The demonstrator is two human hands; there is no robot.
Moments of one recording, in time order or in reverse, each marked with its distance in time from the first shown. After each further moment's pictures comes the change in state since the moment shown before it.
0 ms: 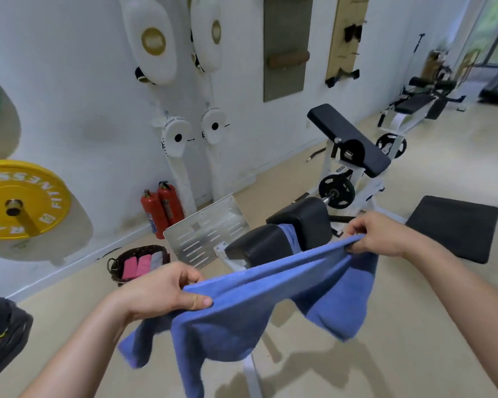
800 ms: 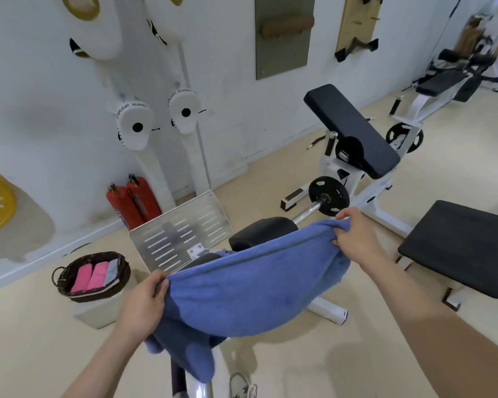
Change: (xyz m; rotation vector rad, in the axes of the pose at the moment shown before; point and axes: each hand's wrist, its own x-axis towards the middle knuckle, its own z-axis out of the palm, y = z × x) left_hand 0.298 -0.016 0.052 0.177 0.774 -0.305; right_hand 0.251 0.191 -0.063 0.395 0.374 0.192
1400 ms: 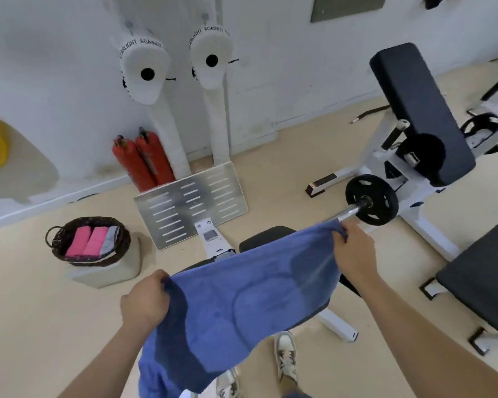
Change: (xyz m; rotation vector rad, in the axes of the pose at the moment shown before) left_hand 0.159 -0.050 0.090 0.305 -0.144 -0.430; right_hand 0.178 -0.001 0.132 -0.173 -0.052 -0.160
